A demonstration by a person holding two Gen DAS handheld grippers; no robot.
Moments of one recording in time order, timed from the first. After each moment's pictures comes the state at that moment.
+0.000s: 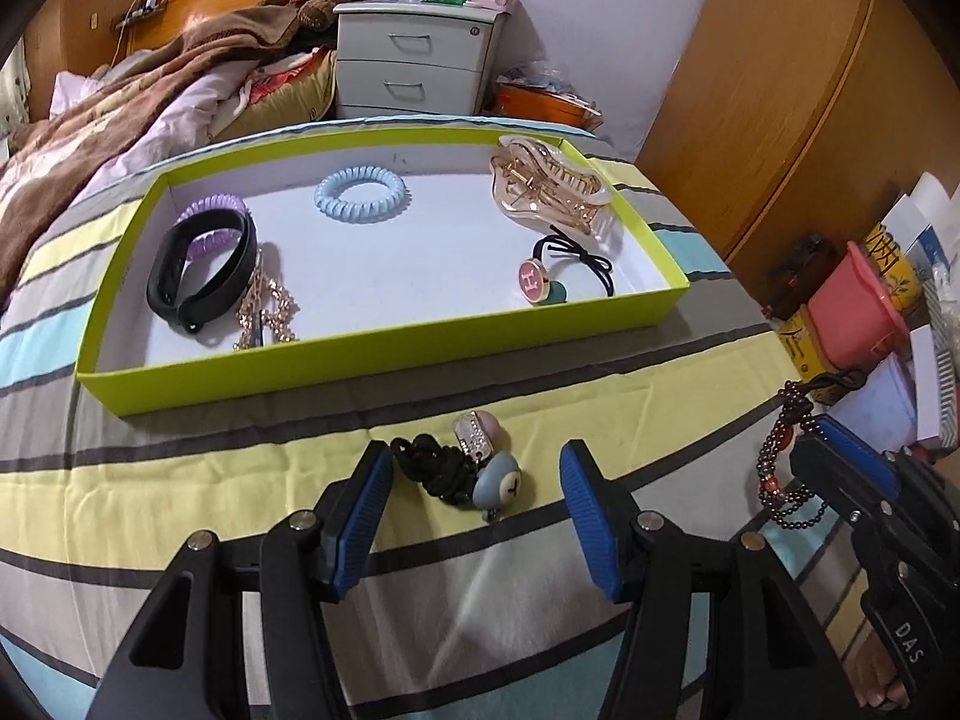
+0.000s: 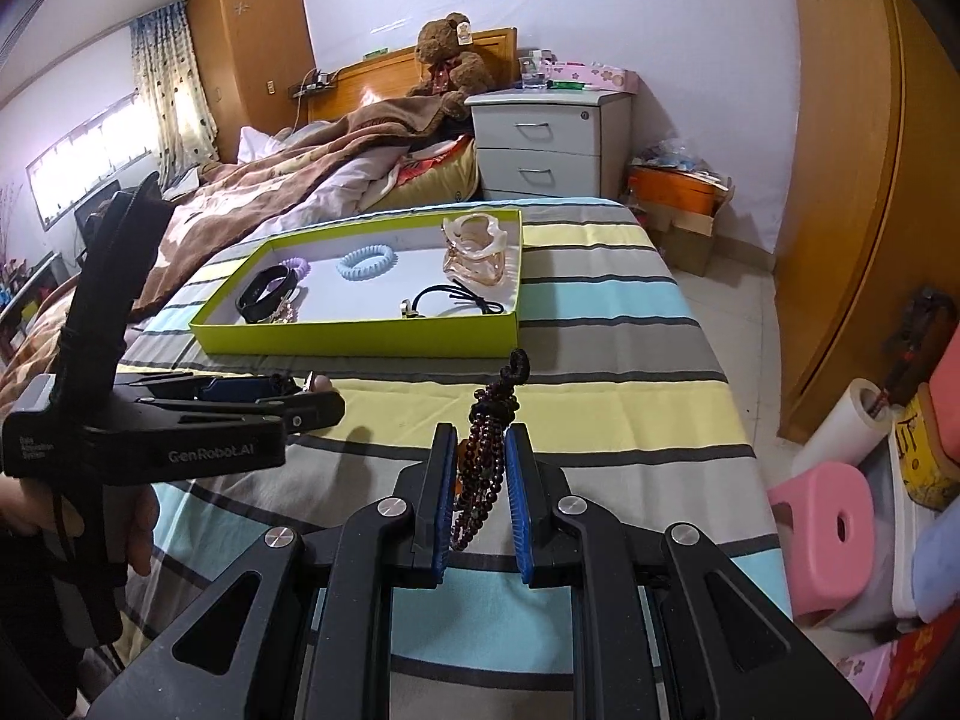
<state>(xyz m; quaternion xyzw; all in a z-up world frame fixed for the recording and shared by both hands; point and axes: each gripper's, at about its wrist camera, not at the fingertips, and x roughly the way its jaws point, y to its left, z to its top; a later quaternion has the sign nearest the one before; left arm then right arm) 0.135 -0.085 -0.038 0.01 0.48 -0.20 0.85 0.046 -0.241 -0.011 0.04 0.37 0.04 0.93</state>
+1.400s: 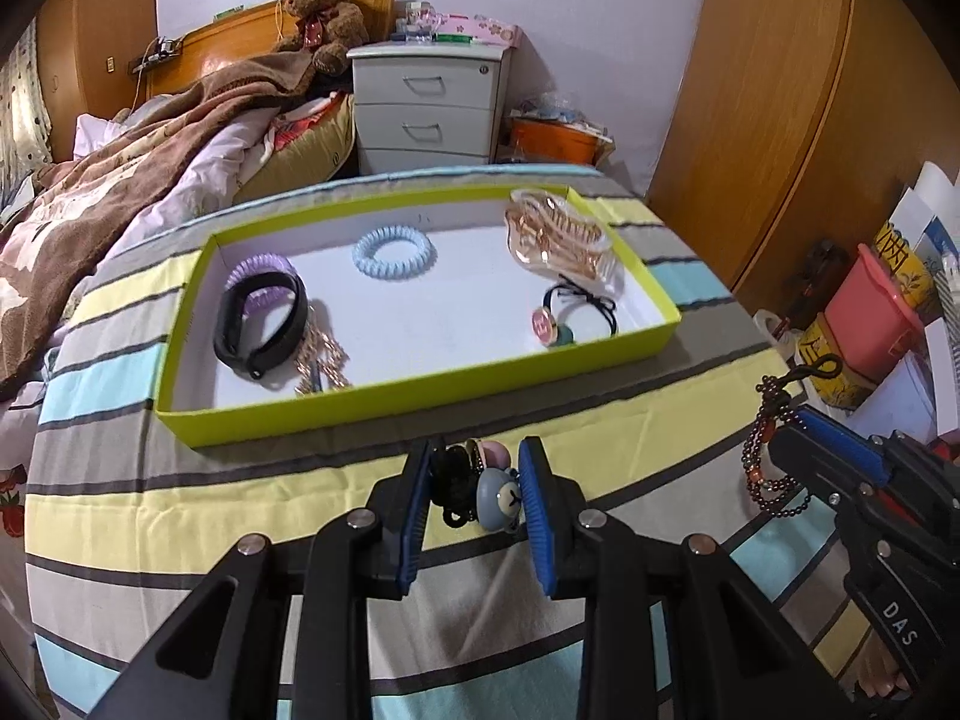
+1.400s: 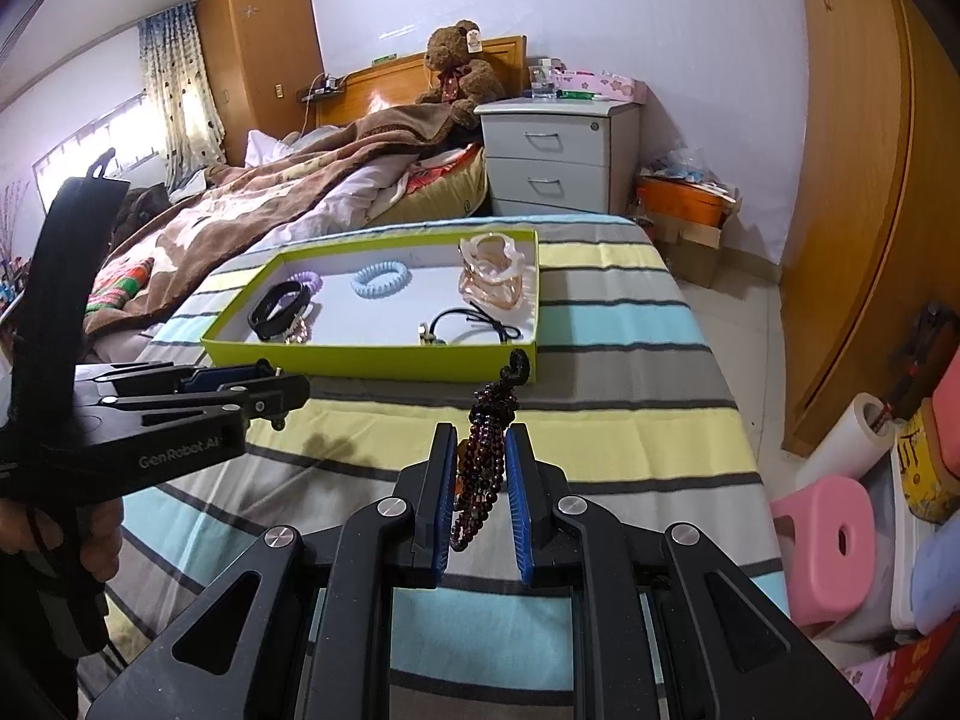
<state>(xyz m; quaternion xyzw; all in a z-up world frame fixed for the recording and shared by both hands) 0.124 -0.075 -0.005 0.03 0.44 -0.18 0.88 0.055 -0.235 0.004 0.04 0.36 0.05 0.93</state>
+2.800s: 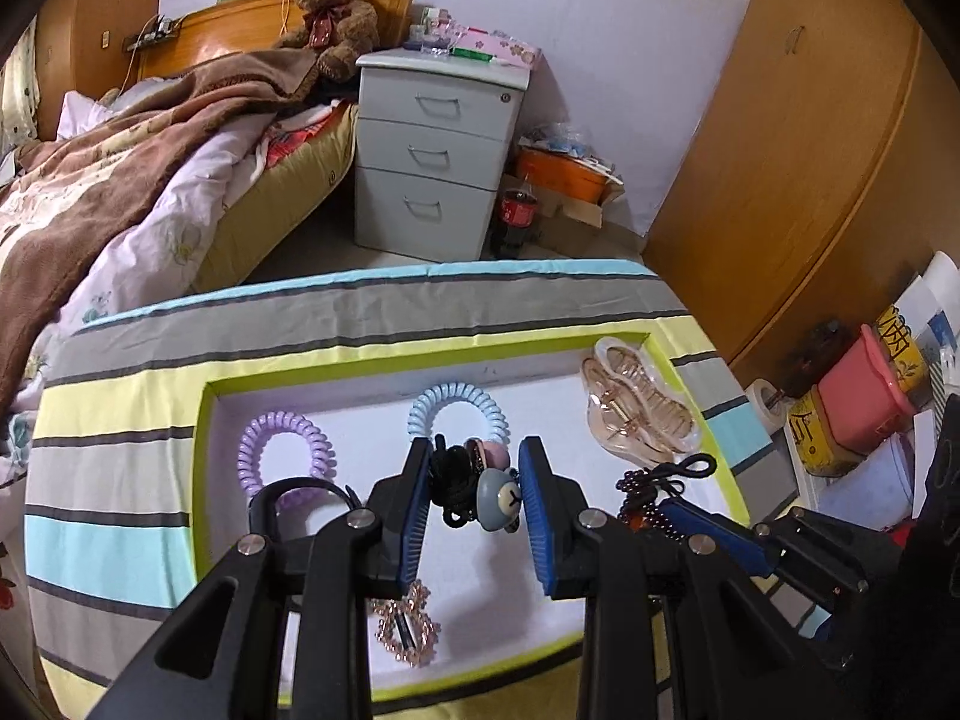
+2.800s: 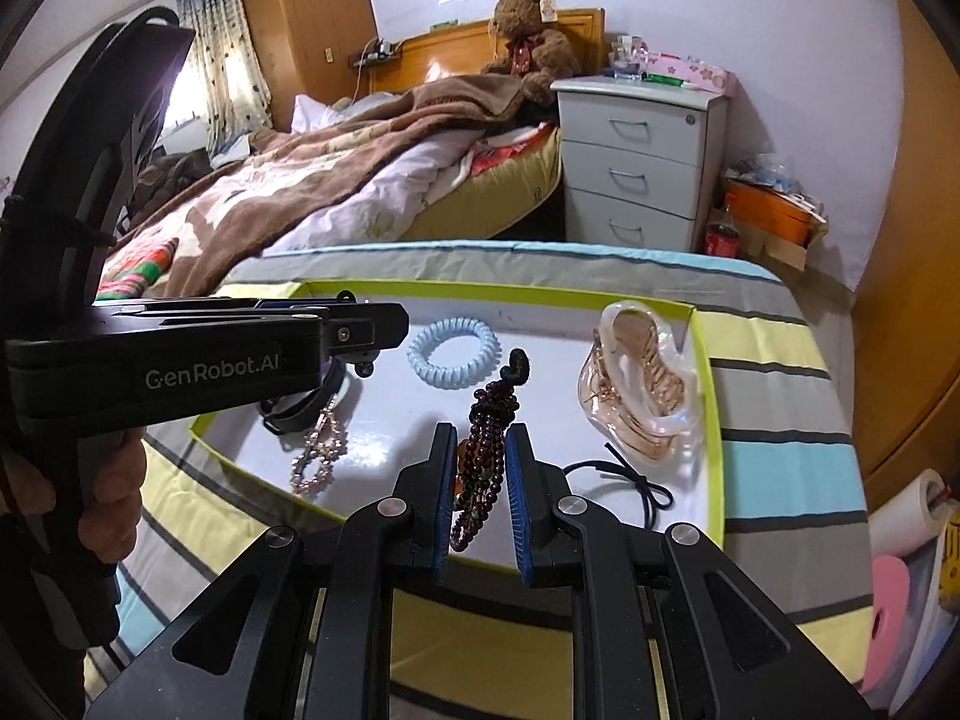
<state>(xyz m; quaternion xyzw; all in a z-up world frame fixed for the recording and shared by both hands) 0.247 -0.052 0.010 -0.02 0.45 -0.20 0.87 0.189 -0.176 -0.014 0.02 0.40 0.12 0.91</state>
